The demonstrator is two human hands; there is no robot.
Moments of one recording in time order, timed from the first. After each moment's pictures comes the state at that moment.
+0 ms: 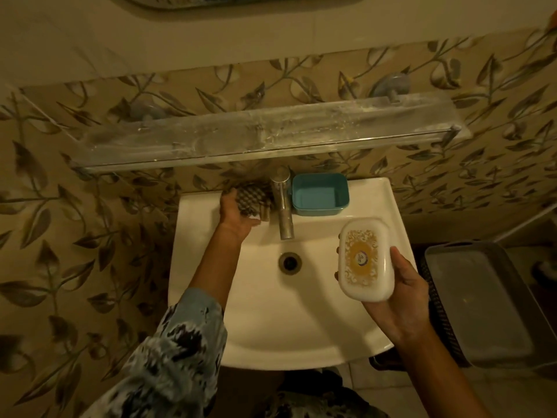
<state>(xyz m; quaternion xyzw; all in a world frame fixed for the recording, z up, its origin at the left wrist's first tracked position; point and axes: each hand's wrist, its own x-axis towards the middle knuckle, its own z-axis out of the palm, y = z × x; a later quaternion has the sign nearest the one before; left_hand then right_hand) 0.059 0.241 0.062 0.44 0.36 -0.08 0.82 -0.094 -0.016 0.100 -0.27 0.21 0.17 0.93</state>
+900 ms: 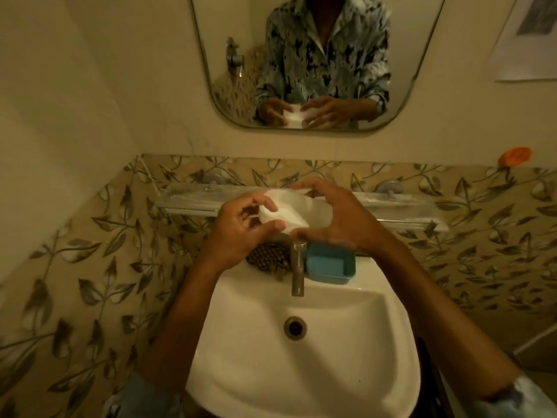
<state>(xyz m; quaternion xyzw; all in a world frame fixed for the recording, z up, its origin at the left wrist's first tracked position) -0.042 0.253 0.255 0.76 -0.11 0.13 0.63 0.015 0.049 0.278 -0.84 -0.35 -0.02 0.41</state>
